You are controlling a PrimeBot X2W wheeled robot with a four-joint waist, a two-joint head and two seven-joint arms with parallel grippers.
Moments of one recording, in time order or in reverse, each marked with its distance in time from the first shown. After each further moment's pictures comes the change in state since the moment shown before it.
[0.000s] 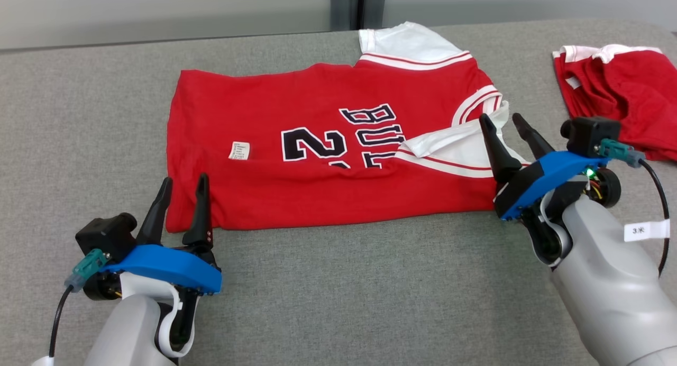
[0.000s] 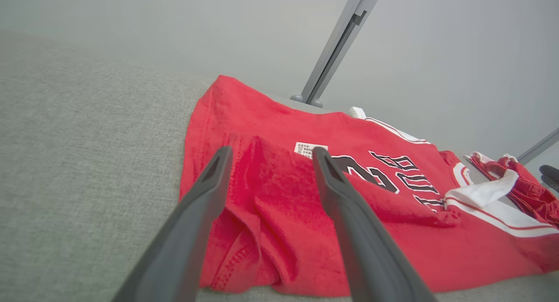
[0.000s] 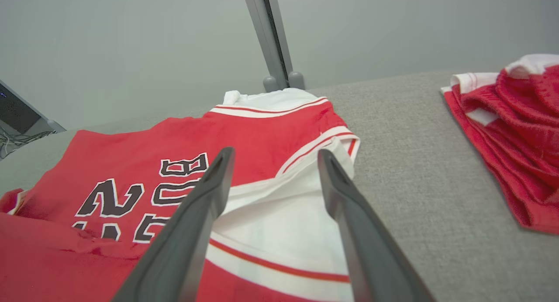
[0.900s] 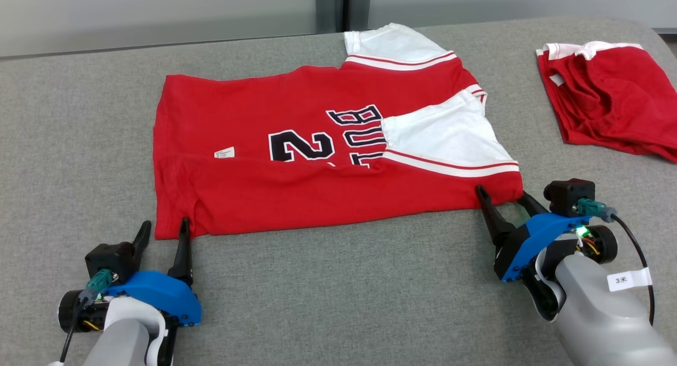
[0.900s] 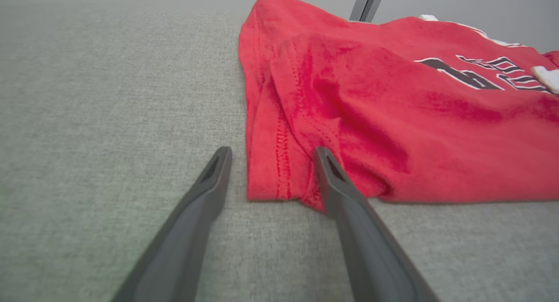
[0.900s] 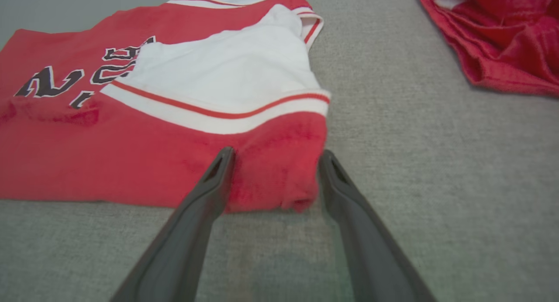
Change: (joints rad) left arm -0.028 0.048 -0.035 0.282 0.132 0.059 -0.051; right arm 0.092 -0.034 0.154 0.130 0.008 0.000 -0.072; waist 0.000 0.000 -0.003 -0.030
